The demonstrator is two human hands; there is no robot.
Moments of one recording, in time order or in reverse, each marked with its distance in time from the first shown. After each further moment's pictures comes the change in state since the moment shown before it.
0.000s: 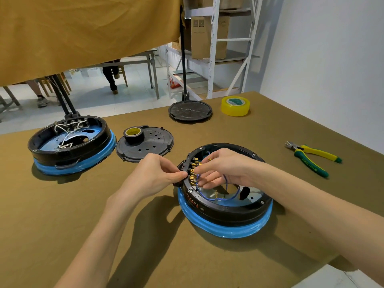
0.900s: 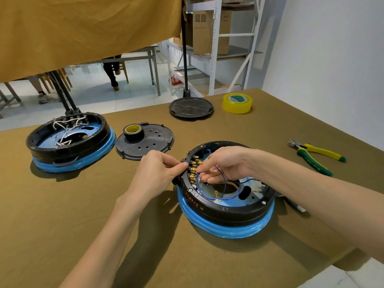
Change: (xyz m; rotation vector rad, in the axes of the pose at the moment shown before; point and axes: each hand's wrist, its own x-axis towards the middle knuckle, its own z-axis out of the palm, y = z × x) left_hand 0.000 0.007 0.017 -0.033 0.184 0.034; right_hand 0.030 -0.007 -0.019 0.009 -0.163 0.243
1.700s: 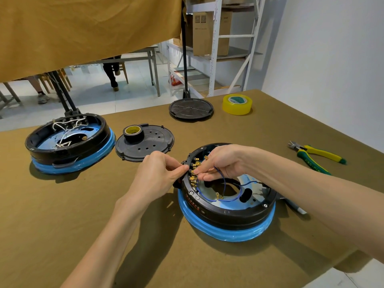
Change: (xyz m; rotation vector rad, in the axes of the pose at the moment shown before) left_hand 0.000 0.004 -0.002 0.052 -0.021 0.041; right_hand 0.000 -0.012 0.005 -0.024 0.006 0.030
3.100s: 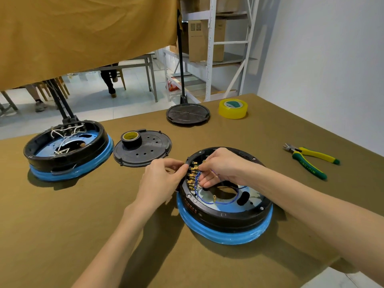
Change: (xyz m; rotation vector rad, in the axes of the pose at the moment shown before) left_hand 0.002 0.002 0.017 -0.072 0.094 -0.049; right_hand -0.011 0.022 0.011 -0.057 0.266 -0.285
